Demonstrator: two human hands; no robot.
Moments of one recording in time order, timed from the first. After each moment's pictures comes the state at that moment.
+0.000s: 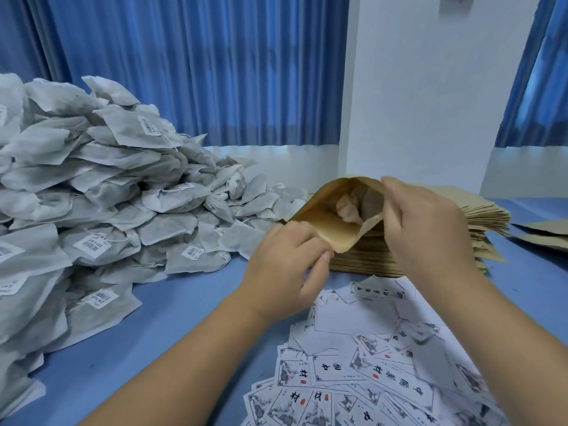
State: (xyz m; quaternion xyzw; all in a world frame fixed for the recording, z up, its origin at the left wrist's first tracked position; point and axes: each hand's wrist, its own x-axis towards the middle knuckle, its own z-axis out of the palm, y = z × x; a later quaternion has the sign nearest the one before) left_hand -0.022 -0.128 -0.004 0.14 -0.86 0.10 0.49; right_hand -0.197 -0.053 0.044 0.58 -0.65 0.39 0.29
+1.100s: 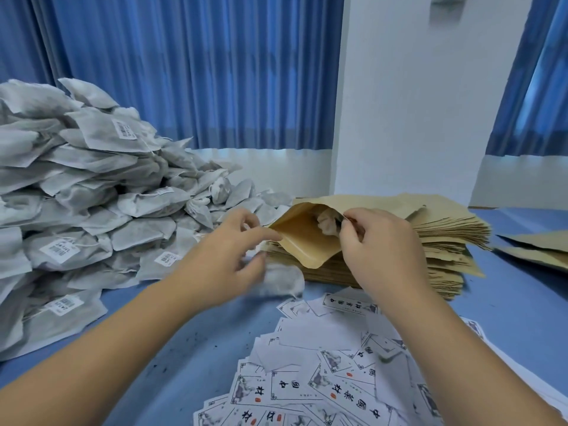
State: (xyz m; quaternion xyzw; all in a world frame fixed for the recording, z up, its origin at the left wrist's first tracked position) left_hand 0.007 -0.147 0.018 0.29 -0.89 -0.02 0.35; right_hand -0.205 -0.063 0.037 0.57 -0.69 0.41 0.16
